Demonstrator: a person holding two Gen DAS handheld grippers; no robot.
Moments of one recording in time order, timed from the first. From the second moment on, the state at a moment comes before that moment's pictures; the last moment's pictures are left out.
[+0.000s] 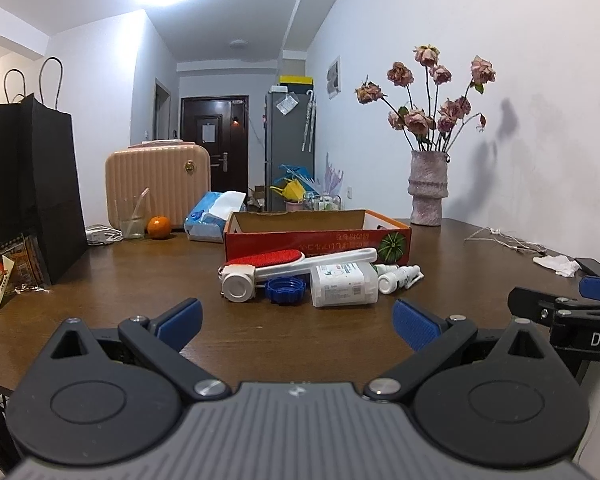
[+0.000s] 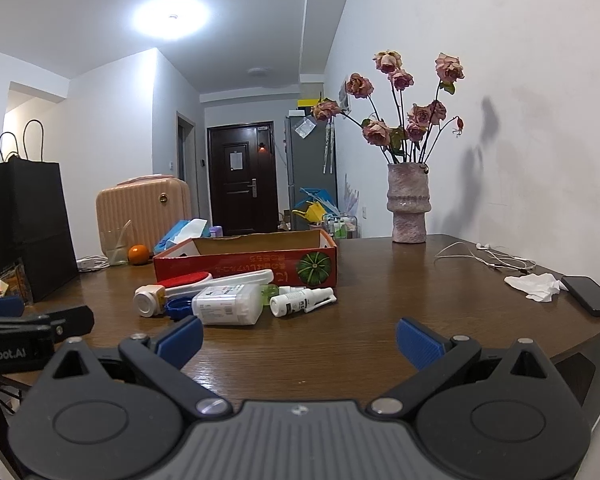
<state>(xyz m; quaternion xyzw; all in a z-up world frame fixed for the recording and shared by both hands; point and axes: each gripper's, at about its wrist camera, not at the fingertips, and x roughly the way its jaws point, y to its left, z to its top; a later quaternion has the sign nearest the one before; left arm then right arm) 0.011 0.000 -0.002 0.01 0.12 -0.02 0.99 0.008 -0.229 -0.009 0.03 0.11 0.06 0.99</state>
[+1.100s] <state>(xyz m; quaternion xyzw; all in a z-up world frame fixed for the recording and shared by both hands) 0.144 0.051 -0.017 -0.01 0.18 -0.01 0.98 0.134 -0.210 -0.025 0.01 0.17 0.13 0.98</state>
